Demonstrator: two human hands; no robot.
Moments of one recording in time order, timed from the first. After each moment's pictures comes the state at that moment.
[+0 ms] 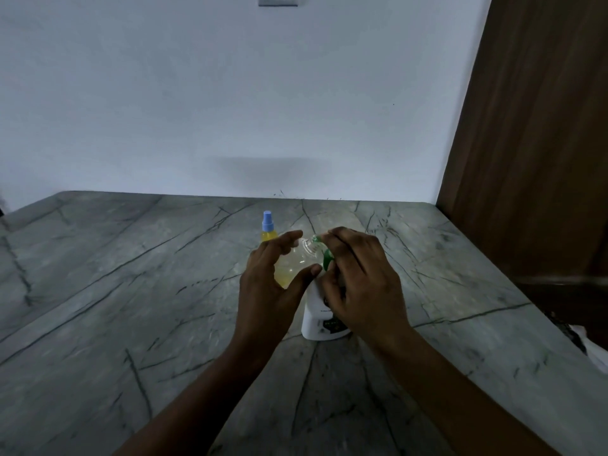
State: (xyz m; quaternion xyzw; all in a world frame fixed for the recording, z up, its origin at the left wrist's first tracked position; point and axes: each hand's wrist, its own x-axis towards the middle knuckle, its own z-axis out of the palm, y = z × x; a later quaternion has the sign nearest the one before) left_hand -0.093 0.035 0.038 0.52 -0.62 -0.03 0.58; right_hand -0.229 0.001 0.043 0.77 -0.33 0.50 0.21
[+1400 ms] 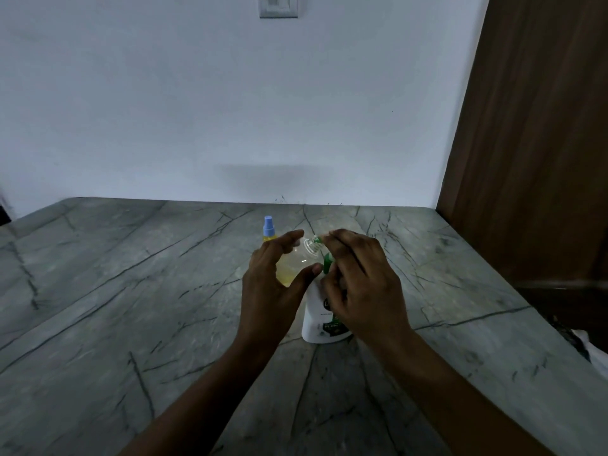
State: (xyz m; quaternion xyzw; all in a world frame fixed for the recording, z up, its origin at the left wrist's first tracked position) left_hand -0.097 0.035 0.044 0.51 -0.62 -0.03 0.59; right_hand -0.232 0.003 0.046 0.77 -0.32 0.51 0.20
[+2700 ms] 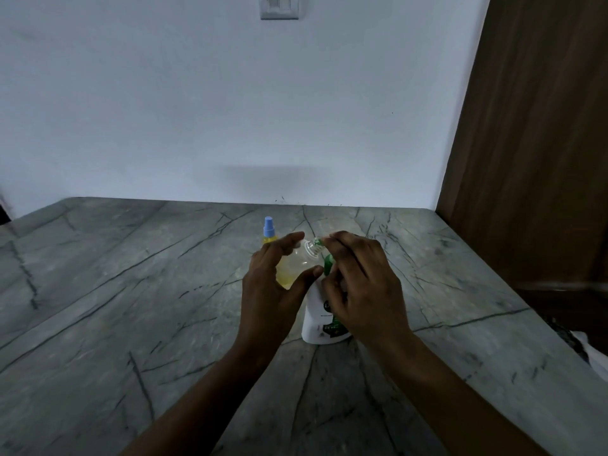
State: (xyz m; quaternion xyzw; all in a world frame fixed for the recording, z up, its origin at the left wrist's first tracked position) left_hand -0.098 0.037 0.043 0.51 -0.62 -0.03 0.60; right_hand -0.230 0.005 0.046 0.76 -0.32 0.52 0.21
